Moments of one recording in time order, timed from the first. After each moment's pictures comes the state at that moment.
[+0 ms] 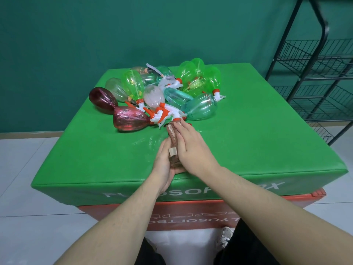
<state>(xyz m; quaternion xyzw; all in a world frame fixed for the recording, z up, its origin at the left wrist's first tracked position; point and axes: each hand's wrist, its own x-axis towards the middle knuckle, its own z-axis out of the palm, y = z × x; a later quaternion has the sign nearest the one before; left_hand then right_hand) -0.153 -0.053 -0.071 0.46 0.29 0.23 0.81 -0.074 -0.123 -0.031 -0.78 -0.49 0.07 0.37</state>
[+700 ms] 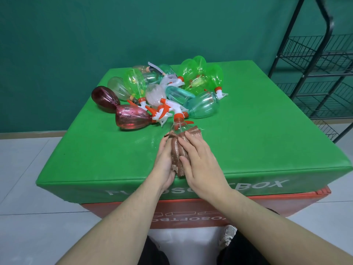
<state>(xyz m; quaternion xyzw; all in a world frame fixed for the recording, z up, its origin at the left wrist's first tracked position) -0.152 -0.048 -0.081 0.44 0.29 0.28 0.80 -0.093 -0.166 -0.066 -0.77 -0.54 -0.05 0.33</state>
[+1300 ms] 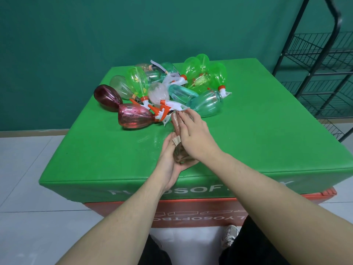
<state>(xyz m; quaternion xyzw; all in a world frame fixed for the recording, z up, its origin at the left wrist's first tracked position) -0.156 -0.050 -0.072 0.40 0.25 0.25 0.84 -0.063 -0.100 -0.019 -0.80 -0.47 0.08 0.36</state>
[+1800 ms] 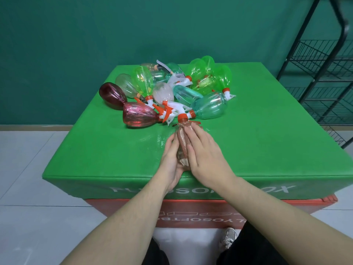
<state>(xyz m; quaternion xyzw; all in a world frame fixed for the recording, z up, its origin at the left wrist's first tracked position) -0.154 -0.050 -0.077 0.38 0.28 0.28 0.83 -0.078 -0.144 -0.049 -0.78 -0.56 -0.05 0.28</state>
